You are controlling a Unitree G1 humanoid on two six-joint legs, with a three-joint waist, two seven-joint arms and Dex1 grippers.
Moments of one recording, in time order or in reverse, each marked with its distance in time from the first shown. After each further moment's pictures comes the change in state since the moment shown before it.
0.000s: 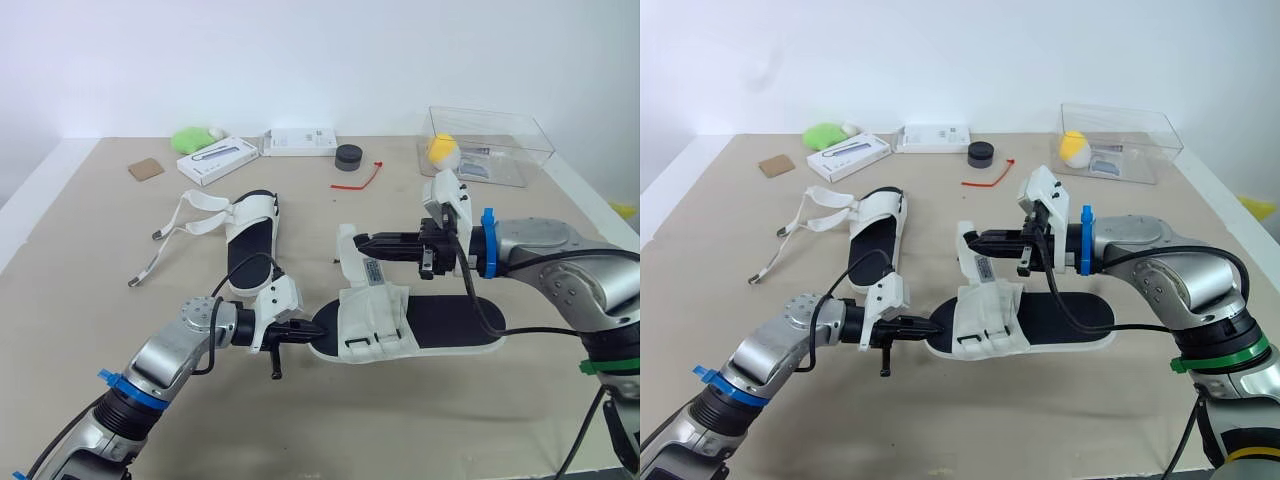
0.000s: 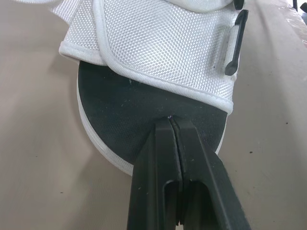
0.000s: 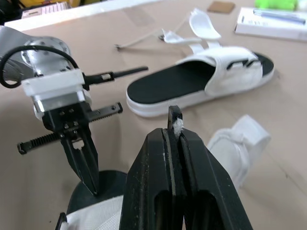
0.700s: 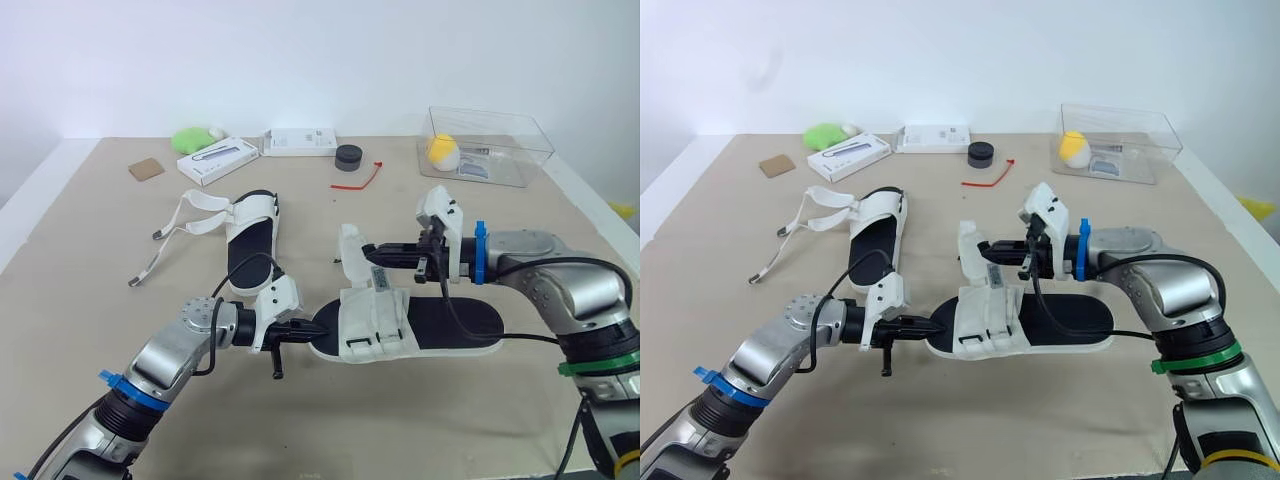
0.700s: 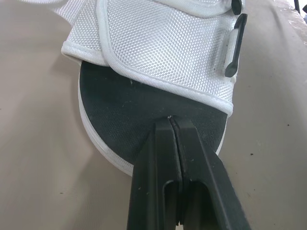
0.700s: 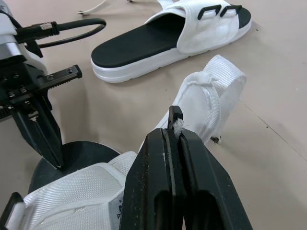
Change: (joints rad) left arm 0.005 -0.005 0.000 -0.005 0.000 0.000 0.015; right arm 0.039 0.105 -0.031 0.097 -0.237 0.028 0.059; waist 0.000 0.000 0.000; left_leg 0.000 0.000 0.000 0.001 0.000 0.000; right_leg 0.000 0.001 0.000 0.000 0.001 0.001
